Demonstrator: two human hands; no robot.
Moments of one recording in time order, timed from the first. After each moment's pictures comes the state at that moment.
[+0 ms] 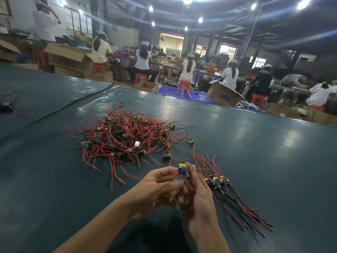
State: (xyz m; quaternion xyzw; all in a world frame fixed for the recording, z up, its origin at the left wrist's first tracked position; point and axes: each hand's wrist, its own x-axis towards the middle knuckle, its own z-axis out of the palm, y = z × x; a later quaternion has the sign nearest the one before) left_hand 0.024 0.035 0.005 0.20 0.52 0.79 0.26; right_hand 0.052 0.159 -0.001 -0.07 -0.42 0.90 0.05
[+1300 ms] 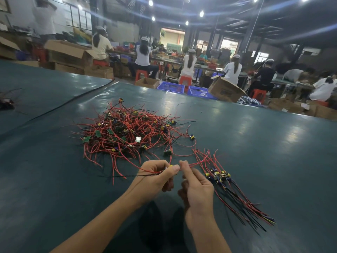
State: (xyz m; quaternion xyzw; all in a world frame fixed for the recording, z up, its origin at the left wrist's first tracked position) left_hand 0.018 0.040 0.001 0.21 0.67 0.71 0.01; right_hand 0.050 0.150 0.000 -0.17 -0.54 0.81 0.14
